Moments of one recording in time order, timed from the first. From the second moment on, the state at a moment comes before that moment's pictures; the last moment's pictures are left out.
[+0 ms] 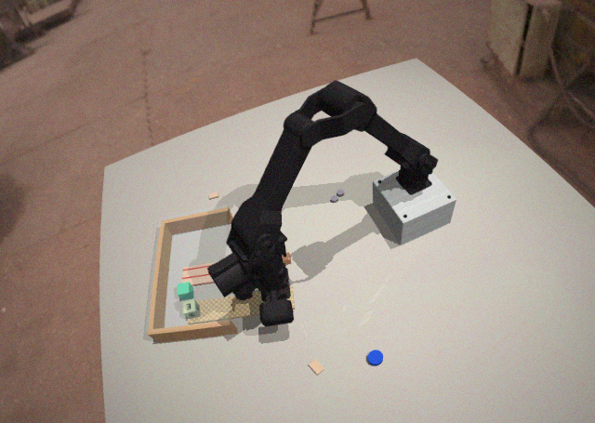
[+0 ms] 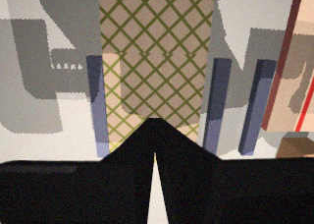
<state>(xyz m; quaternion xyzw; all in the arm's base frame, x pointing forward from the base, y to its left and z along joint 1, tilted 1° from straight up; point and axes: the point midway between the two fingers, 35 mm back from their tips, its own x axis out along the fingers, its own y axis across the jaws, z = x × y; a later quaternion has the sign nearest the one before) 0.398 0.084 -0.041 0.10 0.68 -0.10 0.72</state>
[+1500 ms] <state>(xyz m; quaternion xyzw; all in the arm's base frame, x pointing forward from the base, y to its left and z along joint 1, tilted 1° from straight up) 0.336 0.102 -0.045 0.10 0.68 -0.10 0.72</state>
